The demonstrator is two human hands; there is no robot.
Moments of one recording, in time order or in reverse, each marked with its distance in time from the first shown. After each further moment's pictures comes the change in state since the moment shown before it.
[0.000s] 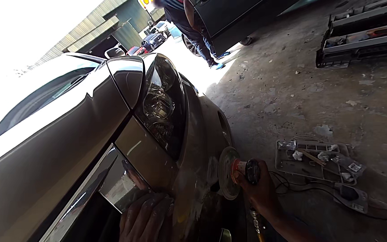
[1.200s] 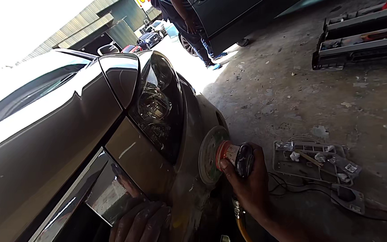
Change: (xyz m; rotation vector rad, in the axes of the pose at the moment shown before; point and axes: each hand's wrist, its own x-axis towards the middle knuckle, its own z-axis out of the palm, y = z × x) left_hand -0.001 -0.002 -0.001 -0.014 -0.029 0.005; right_hand 0.008 -0.072 0.026 0.231 0.172 -0.315
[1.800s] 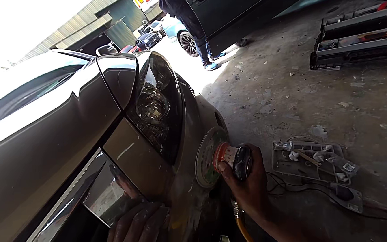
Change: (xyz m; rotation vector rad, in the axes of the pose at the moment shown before) left_hand 0.001 -0.001 0.000 0.005 -0.001 0.006; right_hand -0.001 0.001 0.000 -0.022 0.007 -0.059
